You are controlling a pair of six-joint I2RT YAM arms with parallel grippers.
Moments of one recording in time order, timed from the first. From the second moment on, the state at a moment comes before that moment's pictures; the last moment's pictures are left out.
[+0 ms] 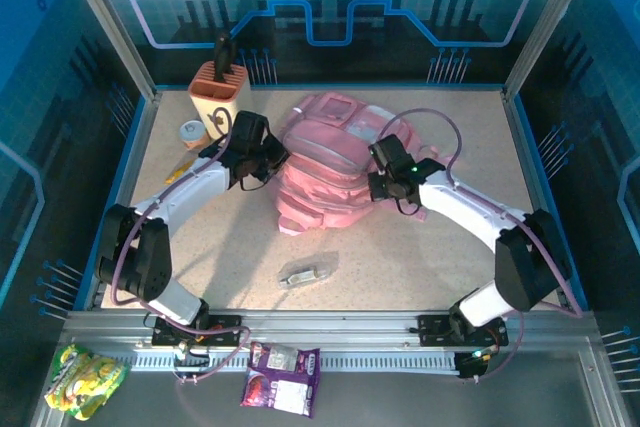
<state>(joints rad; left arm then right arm) -0.32 1.56 1.14 -0.40 0.16 -1.16 0.53 1.53 1.09 -0.60 0.23 0.31</state>
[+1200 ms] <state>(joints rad) -0.42 1.47 1.16 -0.54 0.14 -0.87 0.38 1.56 1.23 -0.54 -0.16 0.40</state>
